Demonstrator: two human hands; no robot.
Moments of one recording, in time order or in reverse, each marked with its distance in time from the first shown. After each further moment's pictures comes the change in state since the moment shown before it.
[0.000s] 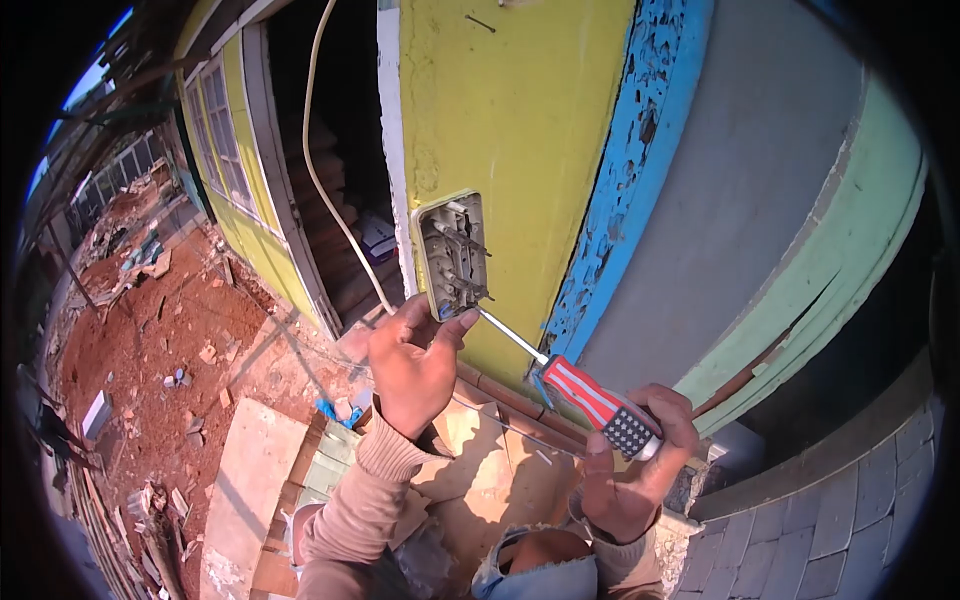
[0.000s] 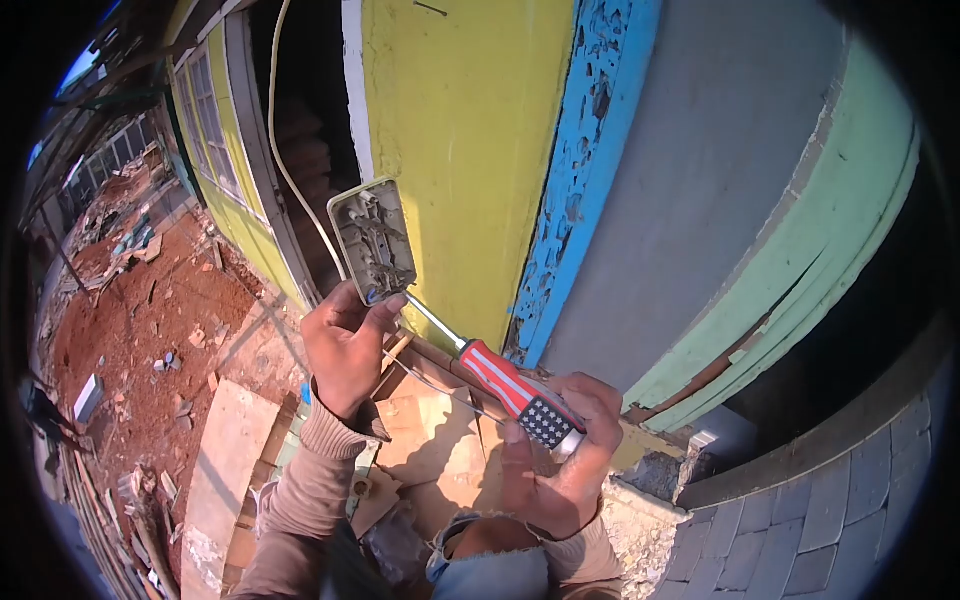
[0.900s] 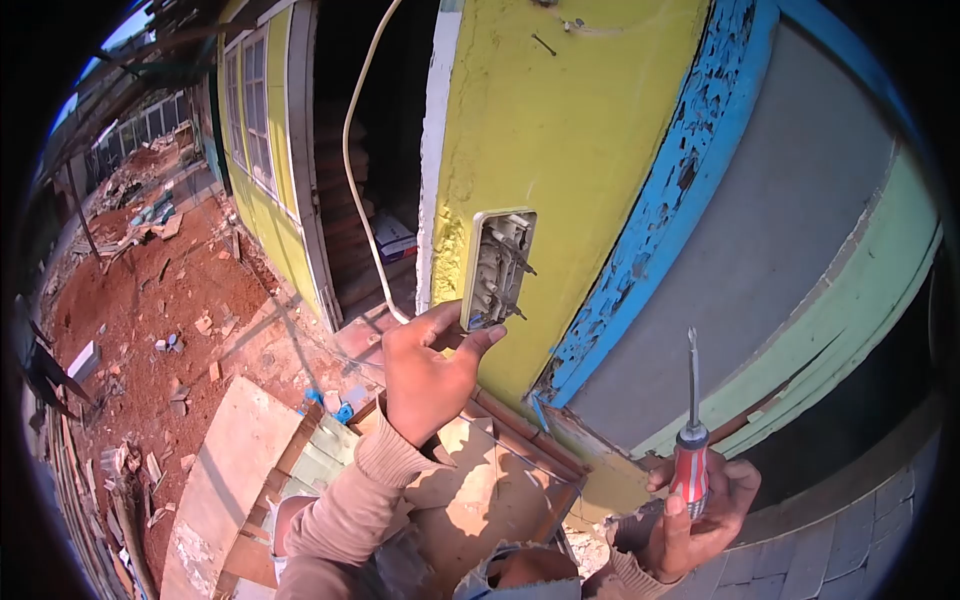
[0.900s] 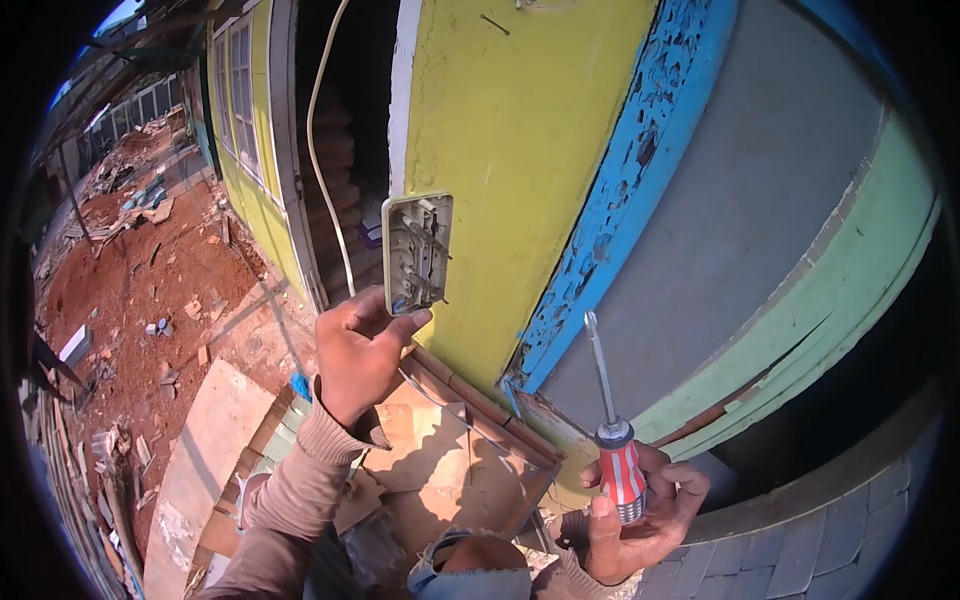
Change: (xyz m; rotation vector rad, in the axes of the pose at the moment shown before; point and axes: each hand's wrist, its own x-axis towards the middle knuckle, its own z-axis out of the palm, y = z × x) left_hand 0.004 0.008 -0.009 0.063 0.078 0.056; right_hand 0.005 -0.021 -0.041 0.471 0.172 0.317
